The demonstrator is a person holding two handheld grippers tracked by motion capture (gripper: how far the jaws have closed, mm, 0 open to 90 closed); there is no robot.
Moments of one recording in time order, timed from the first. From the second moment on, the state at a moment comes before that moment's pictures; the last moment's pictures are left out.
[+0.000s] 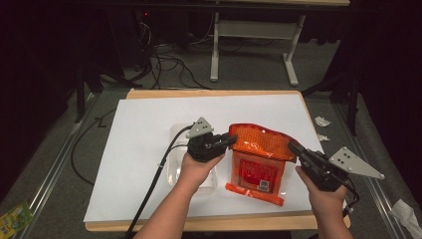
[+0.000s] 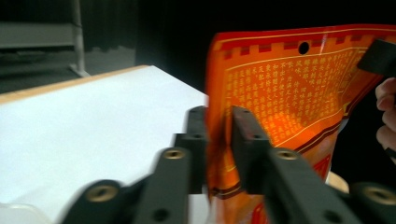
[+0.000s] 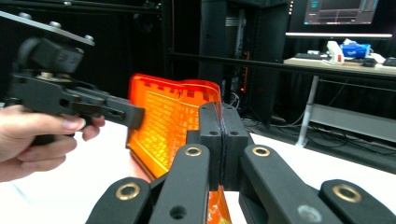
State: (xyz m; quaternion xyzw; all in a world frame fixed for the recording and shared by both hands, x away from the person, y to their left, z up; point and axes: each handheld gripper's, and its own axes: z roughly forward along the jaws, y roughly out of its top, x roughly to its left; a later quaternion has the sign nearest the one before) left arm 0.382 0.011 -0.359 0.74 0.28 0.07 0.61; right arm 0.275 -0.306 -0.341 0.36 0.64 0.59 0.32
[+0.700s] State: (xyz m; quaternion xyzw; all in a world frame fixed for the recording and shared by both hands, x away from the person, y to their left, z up) left arm 0.359 0.005 -0.358 0.75 0.24 0.10 0.61; right arm 0.289 -0.329 -0.386 0.40 0.69 0.58 0.16
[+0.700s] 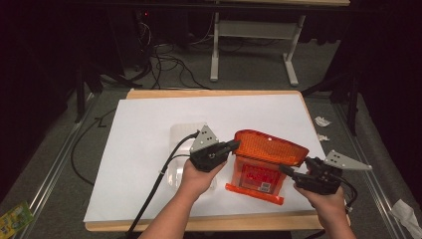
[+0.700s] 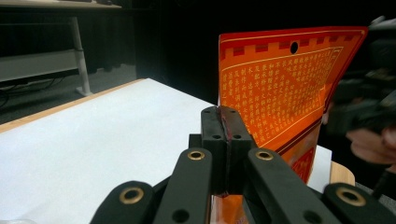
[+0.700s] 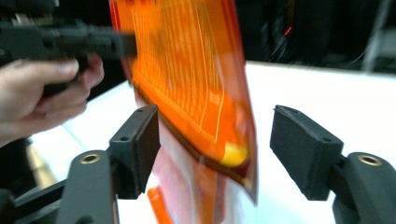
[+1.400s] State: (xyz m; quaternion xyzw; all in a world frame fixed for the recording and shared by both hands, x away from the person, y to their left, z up) left arm 0.358 0.019 -0.356 0.76 0.27 0.13 0.58; right arm 0.296 -0.309 -0.402 0.34 0.75 0.56 0.10
